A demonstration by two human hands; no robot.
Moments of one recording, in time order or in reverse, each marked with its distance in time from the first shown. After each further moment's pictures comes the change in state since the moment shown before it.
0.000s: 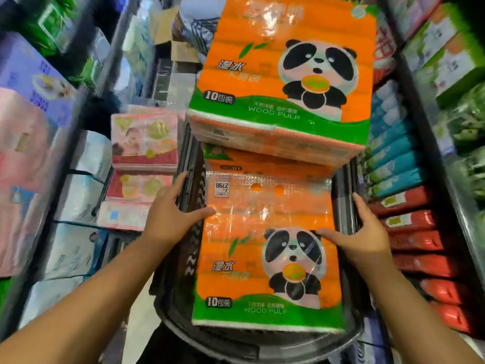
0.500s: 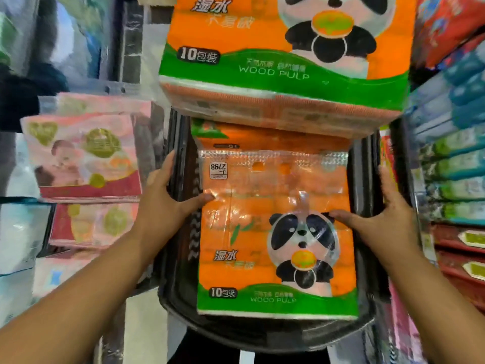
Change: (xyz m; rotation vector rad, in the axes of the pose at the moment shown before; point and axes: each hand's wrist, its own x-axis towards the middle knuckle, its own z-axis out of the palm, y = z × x) left_hand 0.269 -0.068 0.098 0.028 -0.047 -0.059; right_hand 0.272 0.031 0.122 -0.048 -0.008 0.036
